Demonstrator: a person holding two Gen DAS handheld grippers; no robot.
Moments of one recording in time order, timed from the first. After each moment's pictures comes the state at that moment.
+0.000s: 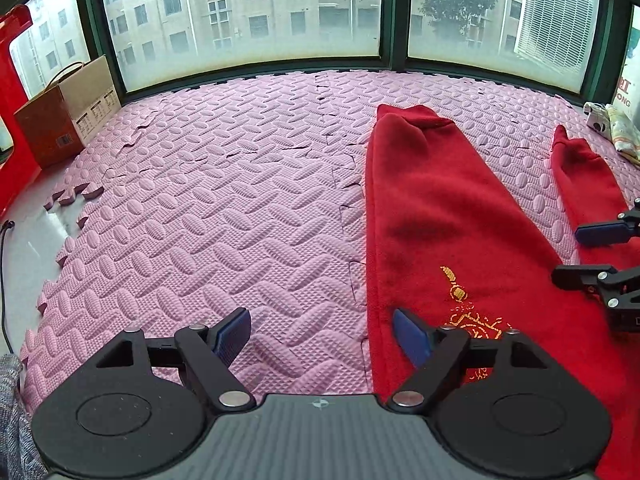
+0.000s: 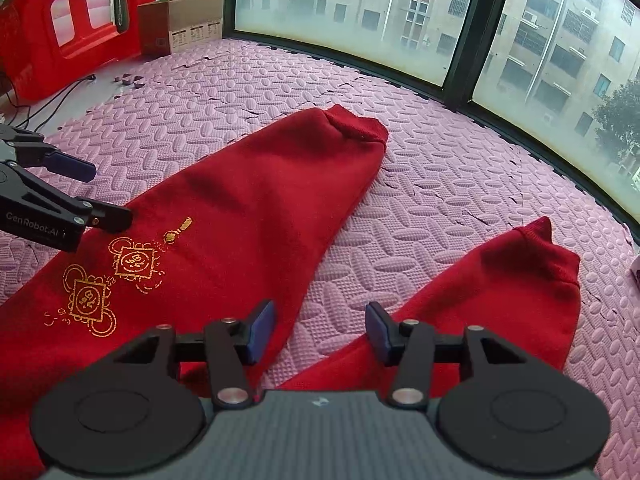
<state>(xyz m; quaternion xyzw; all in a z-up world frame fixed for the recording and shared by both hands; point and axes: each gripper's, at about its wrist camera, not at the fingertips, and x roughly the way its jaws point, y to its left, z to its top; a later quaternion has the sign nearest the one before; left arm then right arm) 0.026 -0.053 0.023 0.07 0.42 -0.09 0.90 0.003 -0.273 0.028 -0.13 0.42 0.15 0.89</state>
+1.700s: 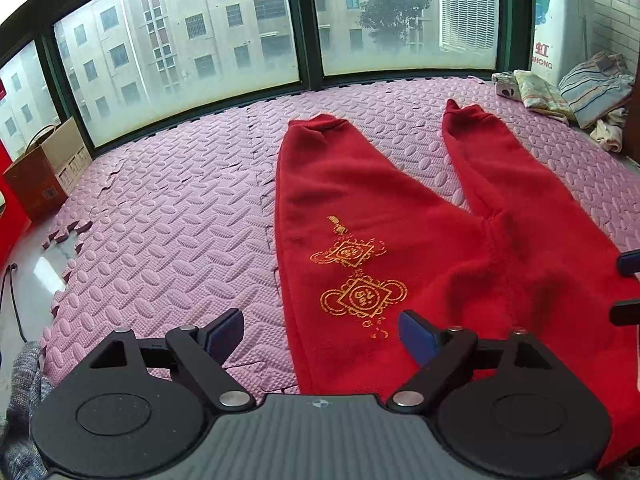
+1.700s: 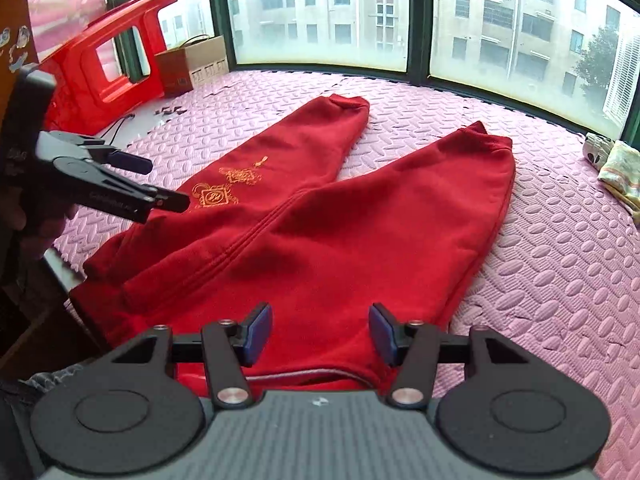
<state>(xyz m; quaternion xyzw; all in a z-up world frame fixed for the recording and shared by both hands) -0.086 -0.082 0.055 0.13 0.36 -0.18 0.90 -0.179 -0.324 0.052 -0.03 0.40 0.14 0.90</state>
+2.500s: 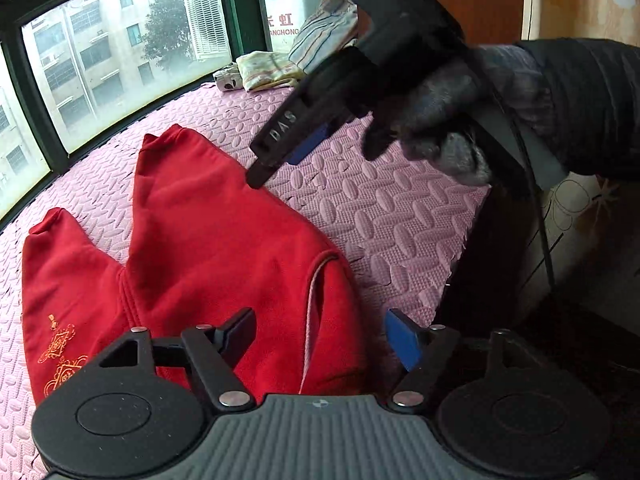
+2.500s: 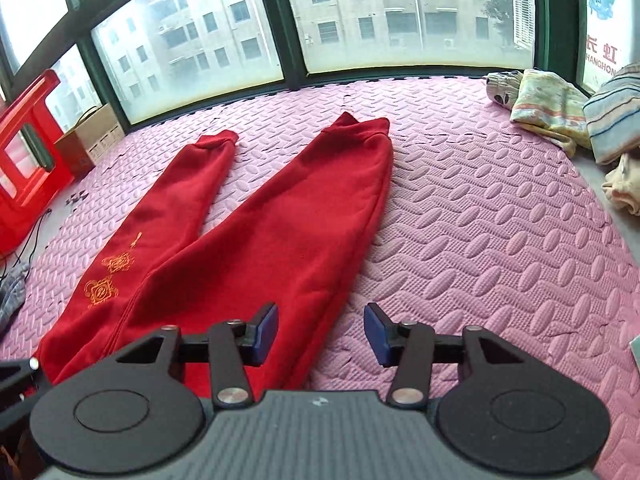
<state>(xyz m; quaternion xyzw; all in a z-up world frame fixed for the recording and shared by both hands) -0.181 -0.225 0.044 0.25 0.33 -0.45 0.79 -0.114 -0.420 0.049 0.10 0.40 0.04 0.91</state>
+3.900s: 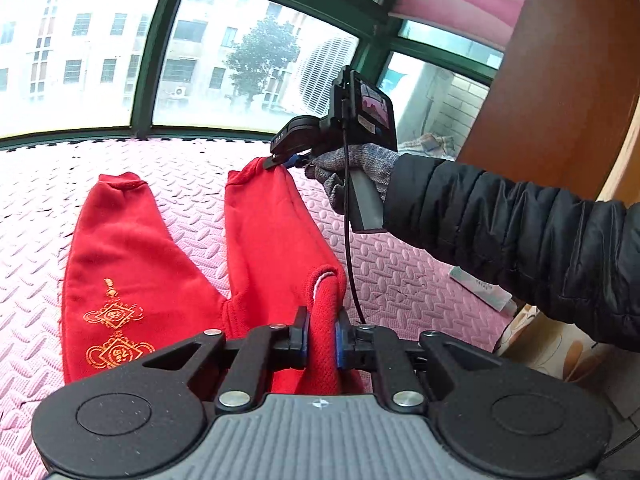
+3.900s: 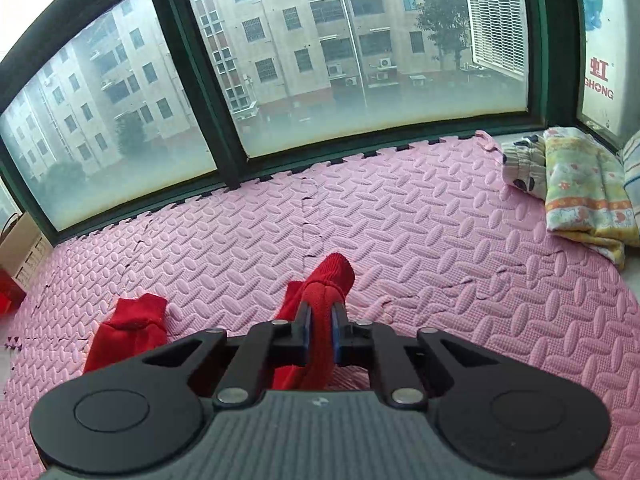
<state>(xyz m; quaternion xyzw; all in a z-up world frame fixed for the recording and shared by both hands) -0.118 -0.114 0.102 -0.05 0.33 -0.41 0.85 0.089 -0.416 0.071 0.14 0.35 -0.05 0.92</state>
